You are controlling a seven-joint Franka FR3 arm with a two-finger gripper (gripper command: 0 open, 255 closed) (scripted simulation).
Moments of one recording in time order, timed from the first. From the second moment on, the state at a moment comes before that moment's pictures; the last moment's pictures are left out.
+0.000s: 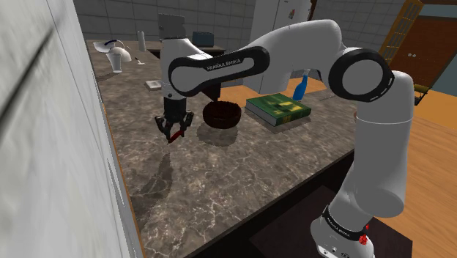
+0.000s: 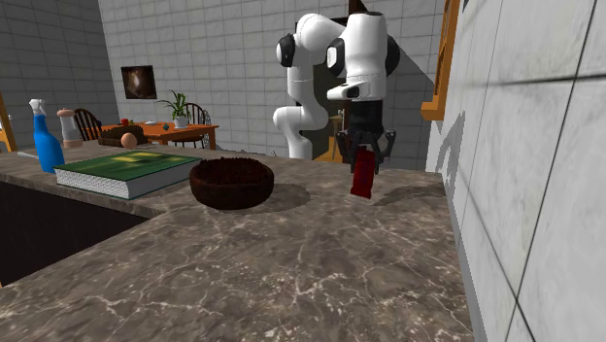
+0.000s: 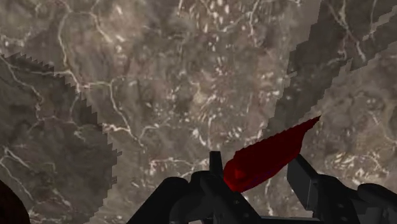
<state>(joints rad) 0.21 0.37 0.29 -1.60 -0.07 1.98 0.62</state>
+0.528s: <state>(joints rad) 0.21 0.35 0.29 -1.51 -0.06 1.88 0.61</state>
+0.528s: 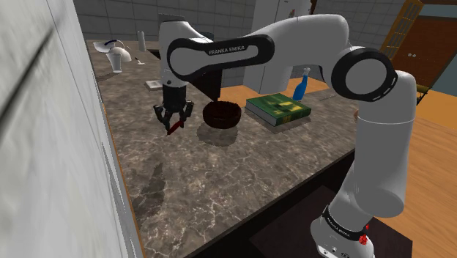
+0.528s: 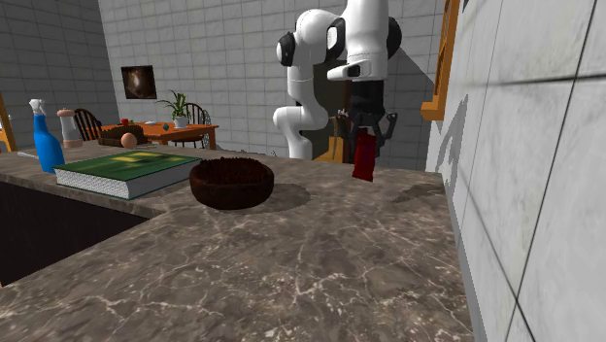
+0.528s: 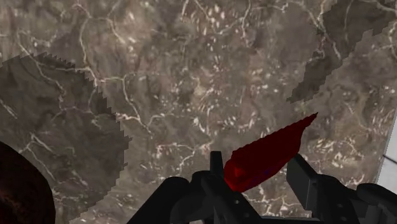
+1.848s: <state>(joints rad) 0.08 0.27 0.23 -1.48 -0.02 1.75 0.42</state>
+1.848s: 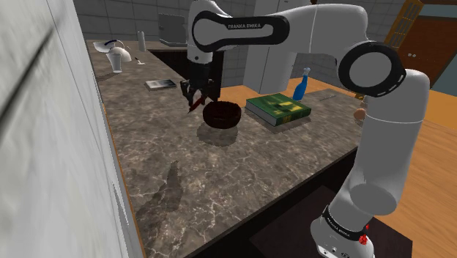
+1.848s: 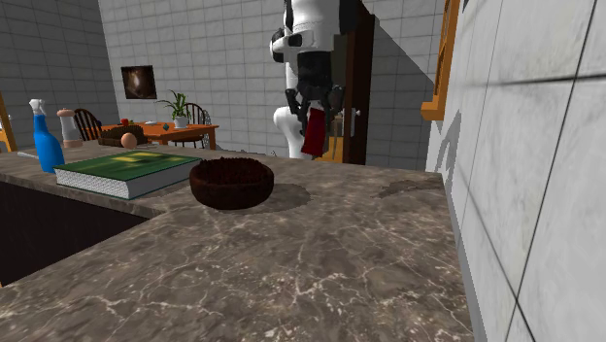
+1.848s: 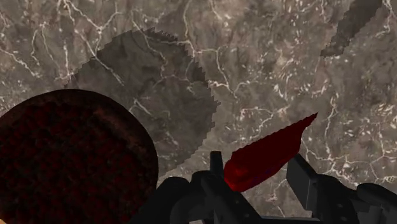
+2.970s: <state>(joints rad) -0.14 0.32 0.12 -1.40 0.01 1.71 0.08</state>
